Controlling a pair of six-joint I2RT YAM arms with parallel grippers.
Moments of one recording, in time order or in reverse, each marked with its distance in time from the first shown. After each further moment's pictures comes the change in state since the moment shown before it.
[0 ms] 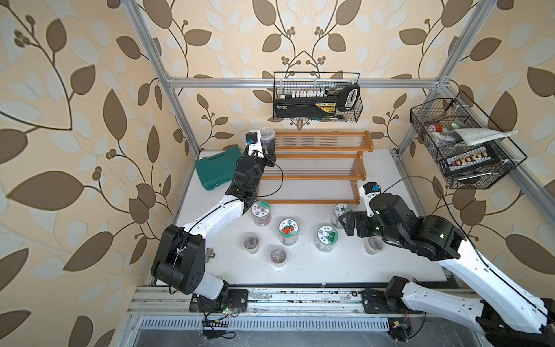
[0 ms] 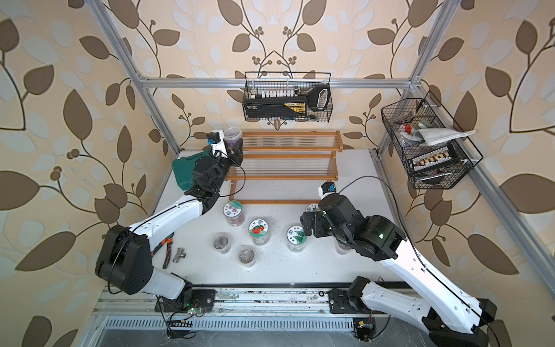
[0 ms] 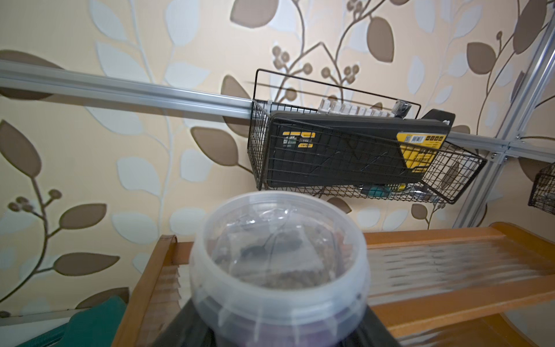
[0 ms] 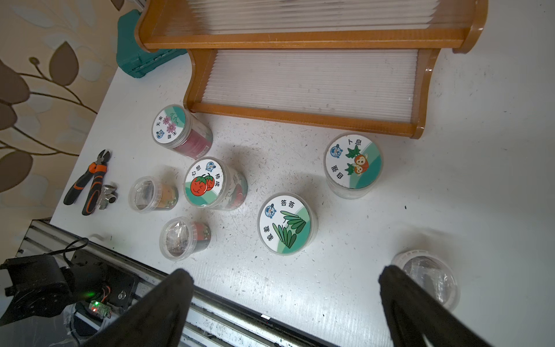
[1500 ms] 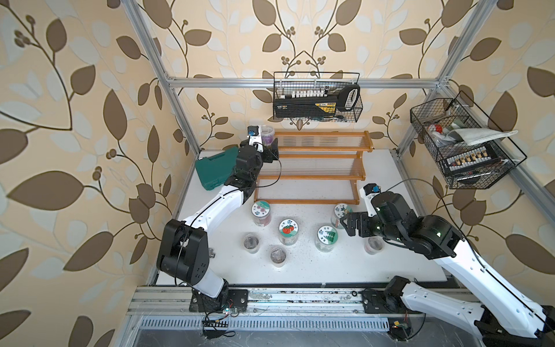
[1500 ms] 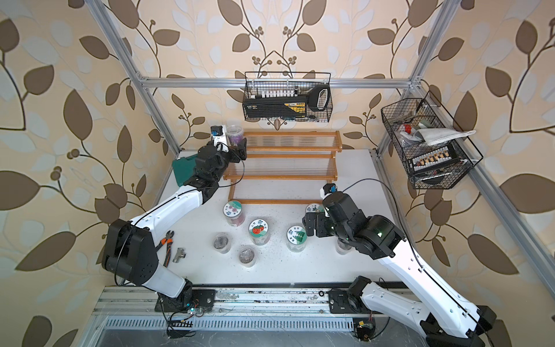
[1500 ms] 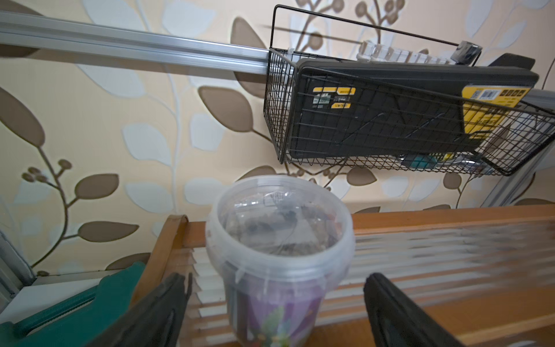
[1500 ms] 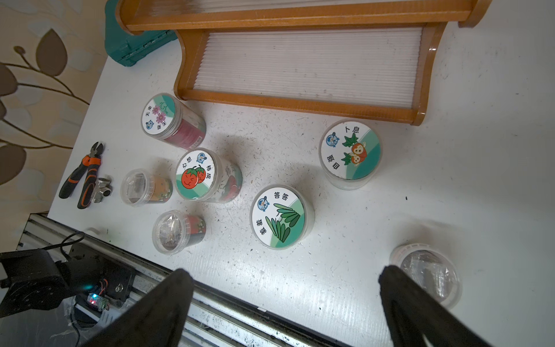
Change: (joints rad) left arm 0.039 0.034 0.159 -0.305 0.004 0.015; right arm -0.090 -0.013 -0.050 0.015 -0.094 -0.046
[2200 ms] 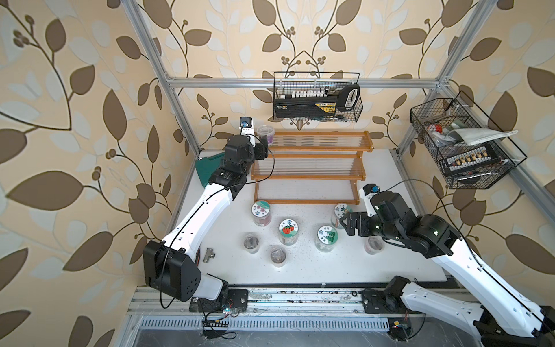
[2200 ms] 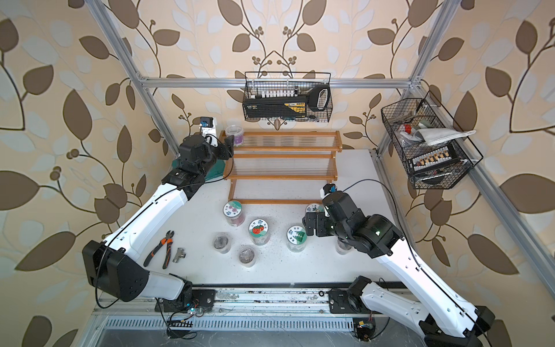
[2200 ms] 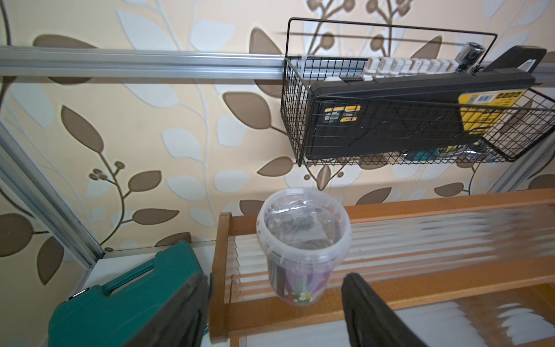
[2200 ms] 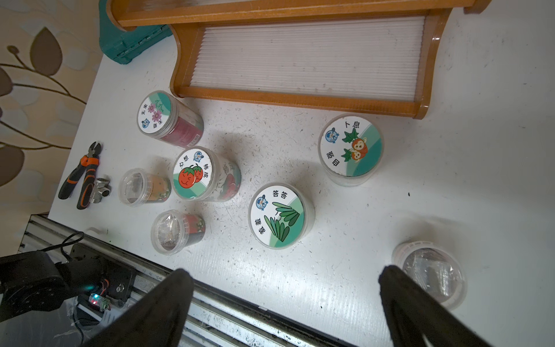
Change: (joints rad) left arm 0.013 -0.106 0.166 -0.386 -0.016 0.043; right arm -0.025 0.008 -0.016 0.009 -0.023 0.000
